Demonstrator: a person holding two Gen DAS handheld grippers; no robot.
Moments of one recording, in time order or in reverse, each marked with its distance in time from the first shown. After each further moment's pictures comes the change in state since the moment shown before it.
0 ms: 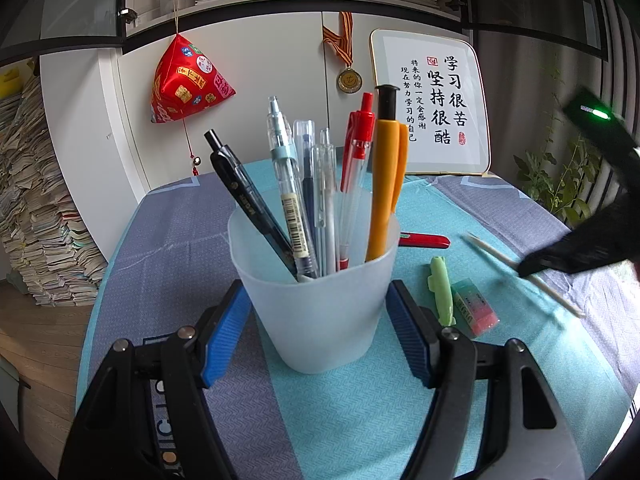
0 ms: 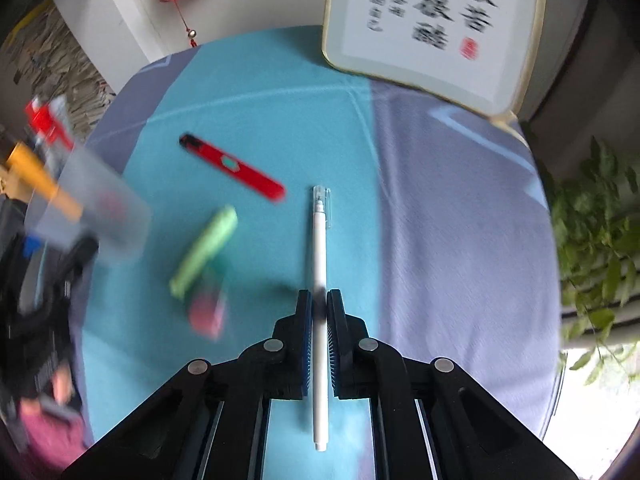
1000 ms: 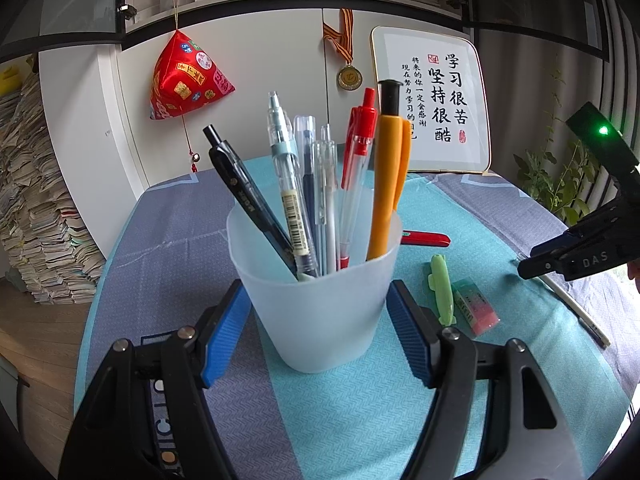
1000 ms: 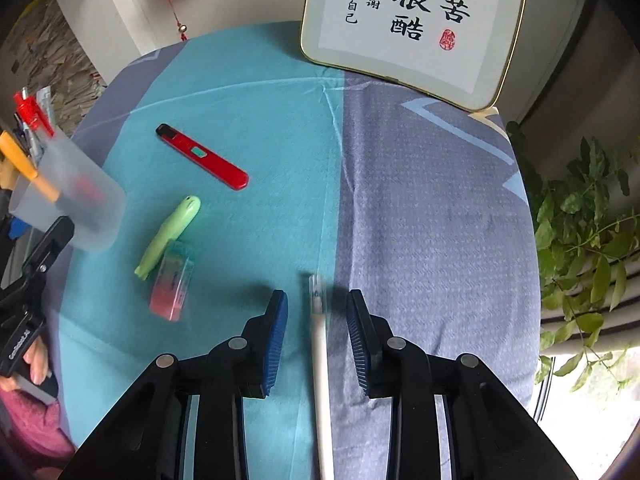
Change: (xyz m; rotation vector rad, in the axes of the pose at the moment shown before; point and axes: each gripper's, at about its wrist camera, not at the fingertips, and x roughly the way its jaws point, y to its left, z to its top) left arm 0.002 -0.001 0.000 -0.005 0.010 -0.003; right arm 0.013 -0.015 0.010 -0.023 -0.006 -0.036
